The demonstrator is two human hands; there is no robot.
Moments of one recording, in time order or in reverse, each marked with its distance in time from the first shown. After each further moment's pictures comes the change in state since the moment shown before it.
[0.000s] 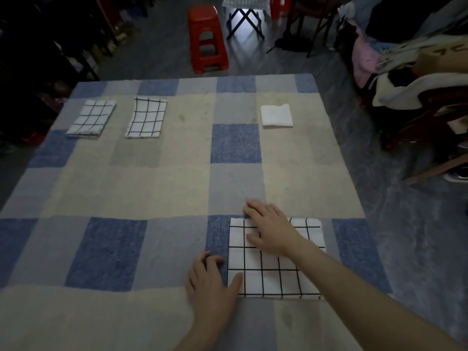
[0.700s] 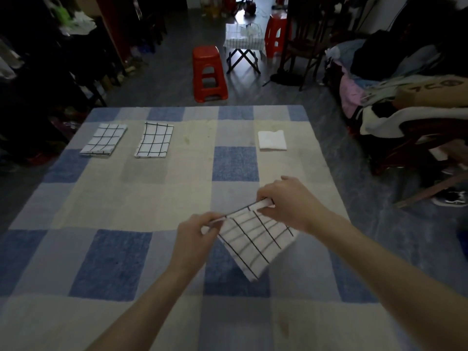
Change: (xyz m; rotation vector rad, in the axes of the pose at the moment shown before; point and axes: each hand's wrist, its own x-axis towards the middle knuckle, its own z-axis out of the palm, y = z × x) left_hand 0.069 0.037 -0.112 -0.466 0.157 0.515; right_hand -0.016 -0.028 -0.146 -0.150 0.227 -0.097
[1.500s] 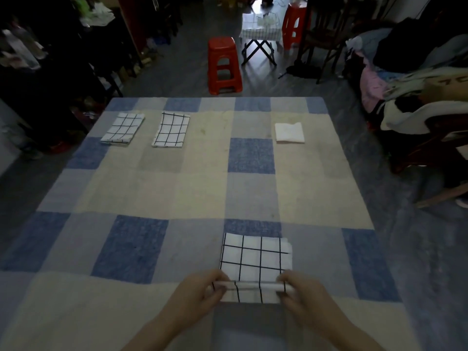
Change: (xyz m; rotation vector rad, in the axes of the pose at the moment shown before) left_hand -0.105 -0.069 -0.018 0.115 -0.522 -0.001; right_hand -0.143 -0.044 0.142 0.537 -0.151 0.252
